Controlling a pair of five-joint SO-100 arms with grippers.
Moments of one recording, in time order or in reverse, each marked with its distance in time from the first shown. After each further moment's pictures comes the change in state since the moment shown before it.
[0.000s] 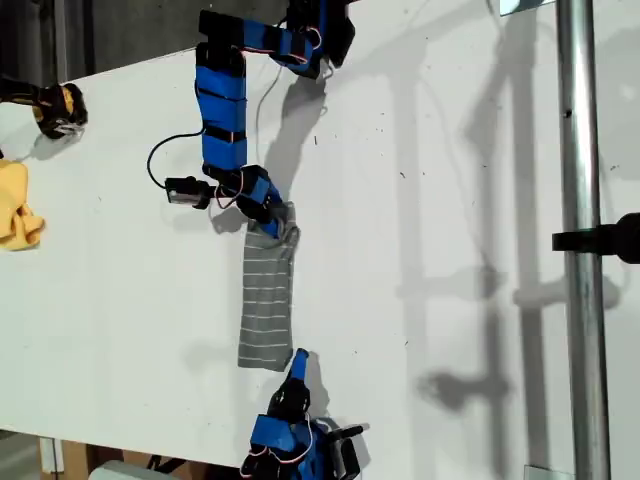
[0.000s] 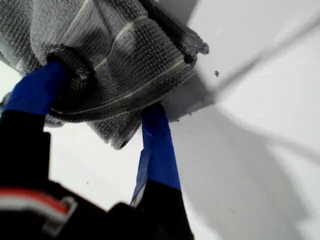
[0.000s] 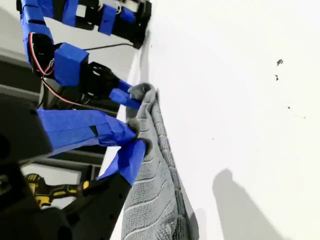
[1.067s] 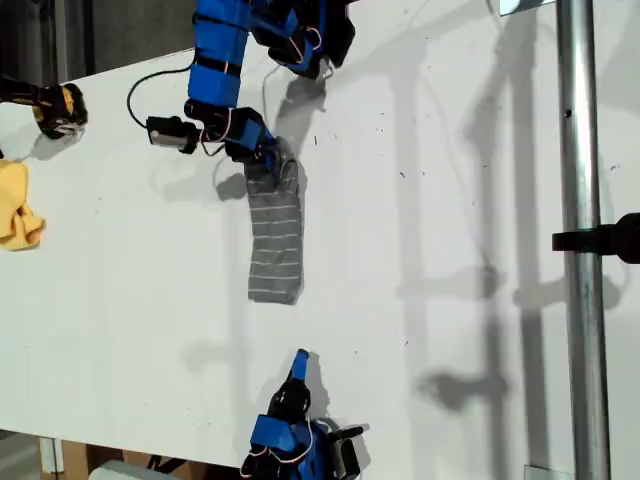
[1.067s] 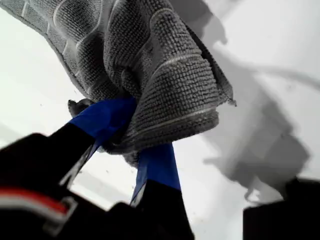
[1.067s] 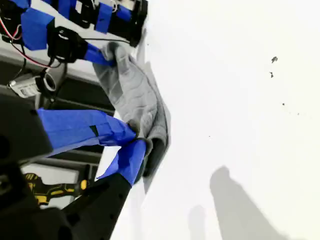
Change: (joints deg) arm 0 0.0 0.0 0.2 0.9 0.0; arm 1 0.9 43.2 23.3 26.1 5.7
